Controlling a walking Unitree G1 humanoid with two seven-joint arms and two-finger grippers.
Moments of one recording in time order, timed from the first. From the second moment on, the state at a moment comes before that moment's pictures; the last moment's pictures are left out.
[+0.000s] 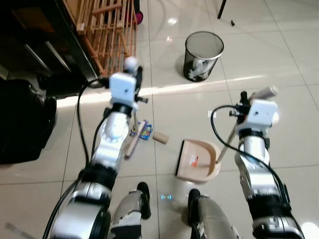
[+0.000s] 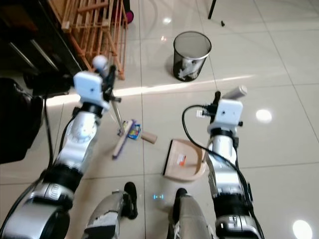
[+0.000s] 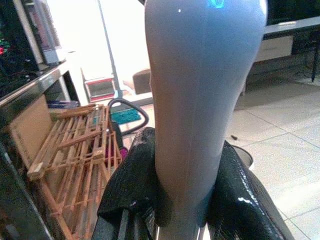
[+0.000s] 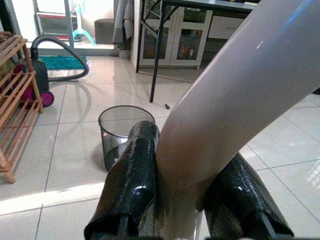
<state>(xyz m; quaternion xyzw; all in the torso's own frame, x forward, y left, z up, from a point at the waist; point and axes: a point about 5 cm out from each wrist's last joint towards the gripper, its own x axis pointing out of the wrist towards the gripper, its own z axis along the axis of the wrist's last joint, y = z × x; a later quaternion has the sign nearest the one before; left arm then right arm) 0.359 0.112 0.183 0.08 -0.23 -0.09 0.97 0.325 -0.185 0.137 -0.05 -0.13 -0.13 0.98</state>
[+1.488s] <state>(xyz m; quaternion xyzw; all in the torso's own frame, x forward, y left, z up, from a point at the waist) 0.380 0.078 0.178 0.07 -0.18 -0.13 0.97 0.318 -0.157 0.127 -0.05 -0.14 -0.10 0.98</state>
